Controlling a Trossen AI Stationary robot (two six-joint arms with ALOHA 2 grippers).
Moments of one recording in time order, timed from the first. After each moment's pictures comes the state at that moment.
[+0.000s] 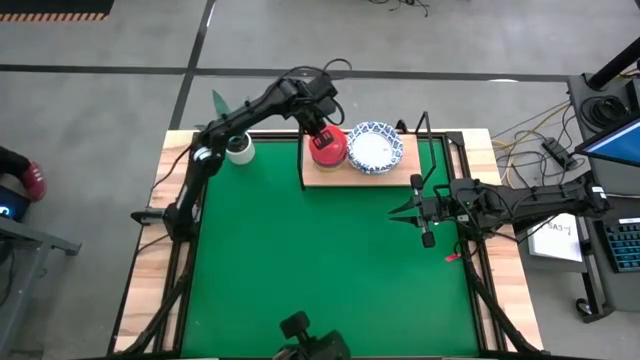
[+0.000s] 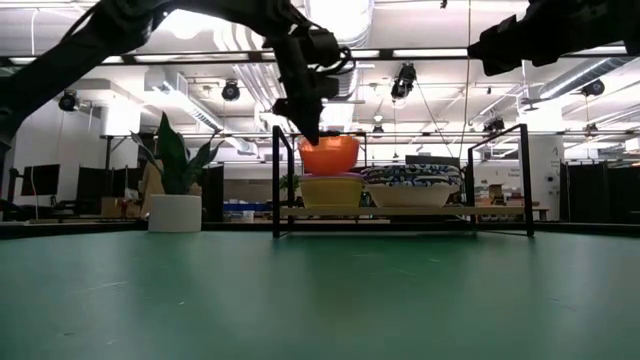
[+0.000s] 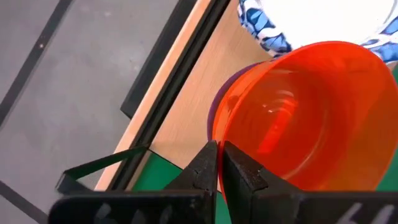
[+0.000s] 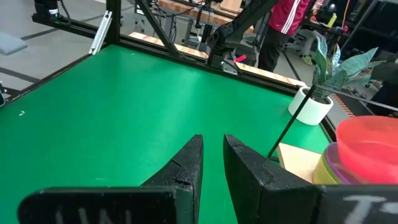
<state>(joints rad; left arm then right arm) 0.55 2.21 2.33 -1.25 -0.09 0.07 0.01 0.64 0.42 0.00 -0.10 -0.27</state>
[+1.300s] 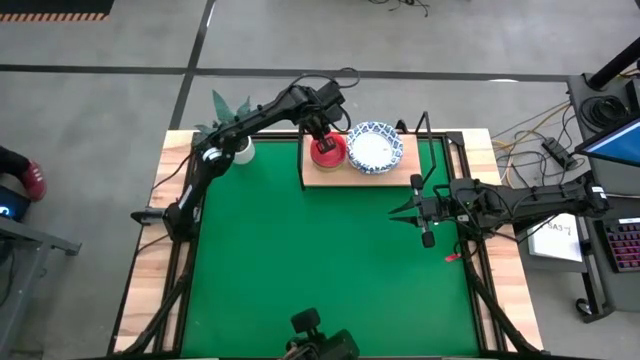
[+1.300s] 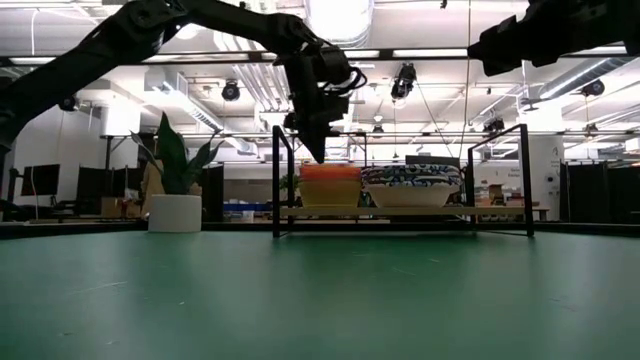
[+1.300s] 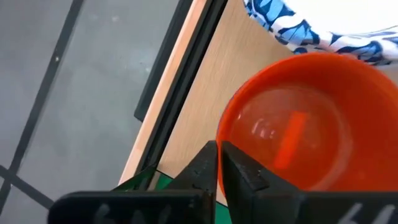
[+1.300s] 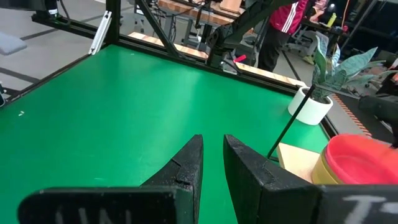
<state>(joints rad) 0.54 2.29 2.34 -1.20 -0.15 0.18 0.01 0.64 0.42 0.00 -0.10 -0.27</state>
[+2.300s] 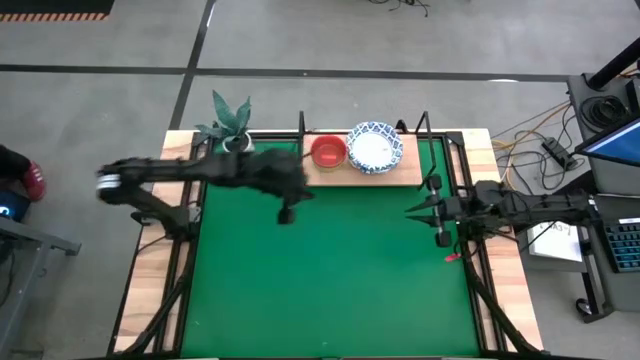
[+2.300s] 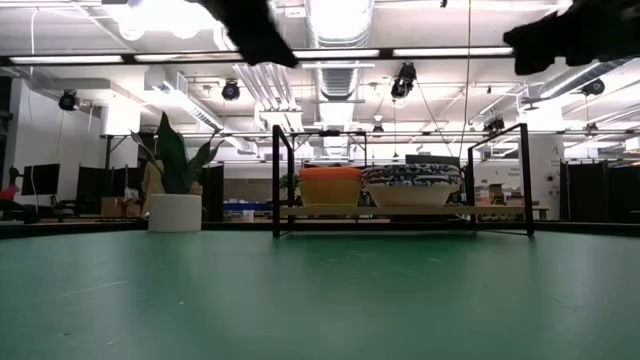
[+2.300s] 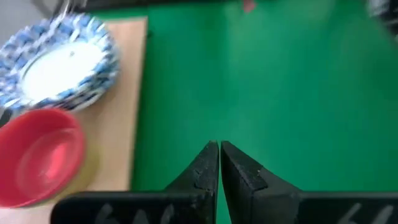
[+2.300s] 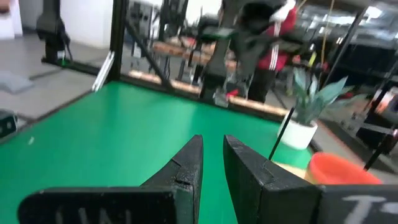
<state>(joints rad) 0.12 1.42 1.26 -0.55 0.06 0.16 0.01 0.23 0.27 -0.02 -0.11 -0.25</state>
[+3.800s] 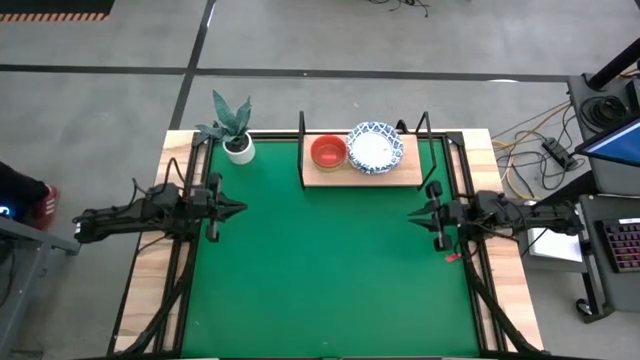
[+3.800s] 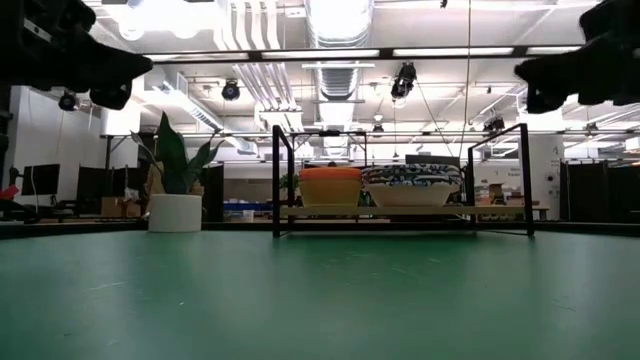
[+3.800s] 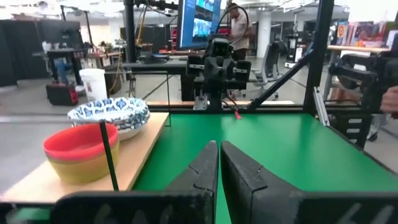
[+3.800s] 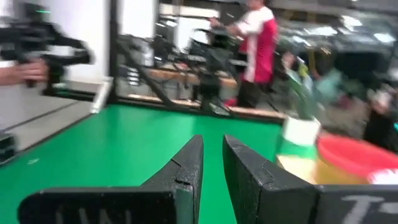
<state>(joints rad) 0.09 0.01 0.15 -0.13 0.04 0.02 0.01 0.02 0.01 0.06 -0.09 -0.12</state>
